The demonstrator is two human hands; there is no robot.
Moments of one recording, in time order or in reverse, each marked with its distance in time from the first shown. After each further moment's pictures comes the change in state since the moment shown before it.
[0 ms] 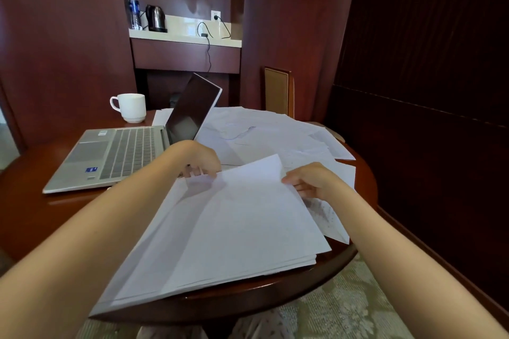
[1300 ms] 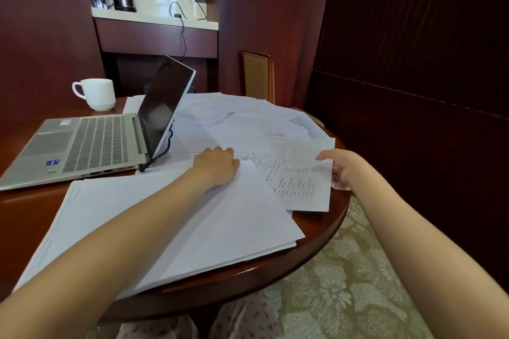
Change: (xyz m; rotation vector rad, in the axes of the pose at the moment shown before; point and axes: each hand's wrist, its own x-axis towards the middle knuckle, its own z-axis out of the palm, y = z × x) left_hand 0.020 0.055 0.070 0.173 0.545 0.190; right_hand 0.006 0.026 -0.071 0.224 0.309 0.295
